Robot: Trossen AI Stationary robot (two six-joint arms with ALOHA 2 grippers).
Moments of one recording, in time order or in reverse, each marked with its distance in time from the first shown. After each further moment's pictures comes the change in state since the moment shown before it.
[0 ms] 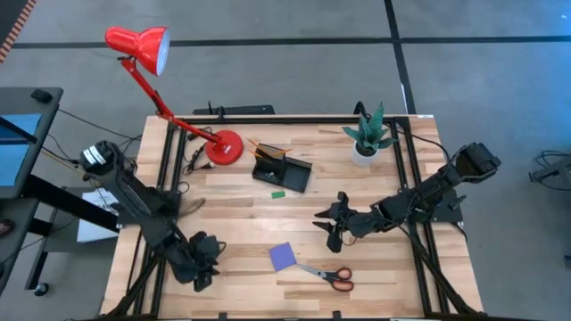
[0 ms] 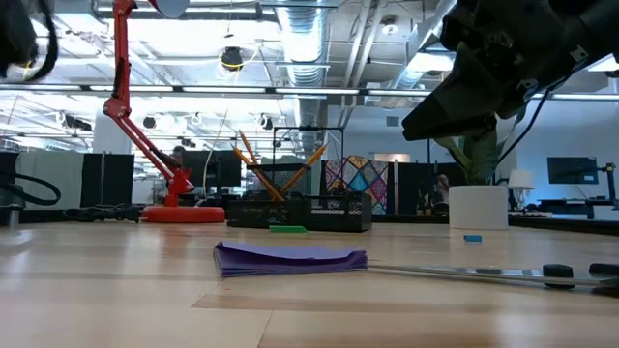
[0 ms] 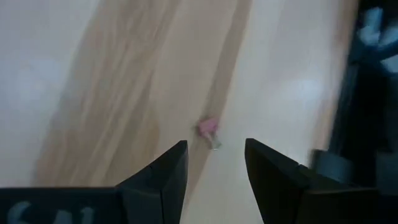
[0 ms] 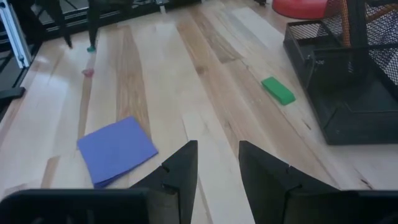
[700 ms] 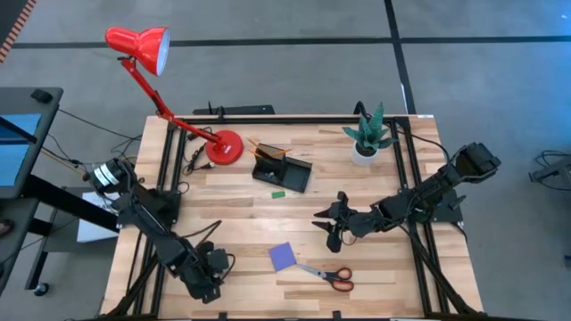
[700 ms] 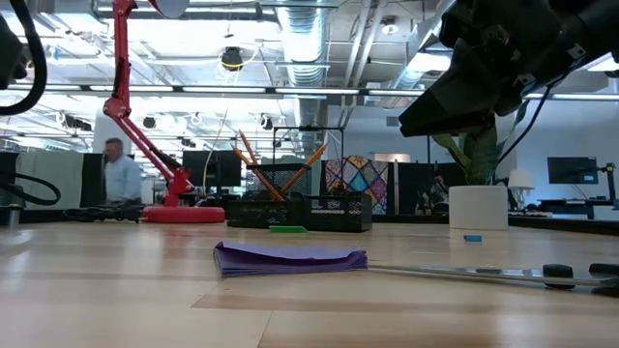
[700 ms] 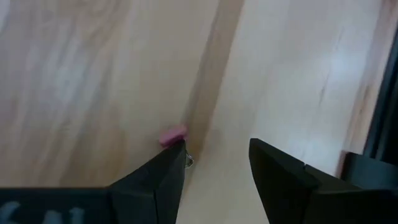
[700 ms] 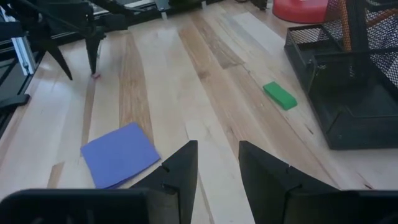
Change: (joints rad) left arm -0.001 0.241 0.148 -0.047 0.052 0.037; right arm -0.002 0.001 0.000 0.023 0.000 0.000
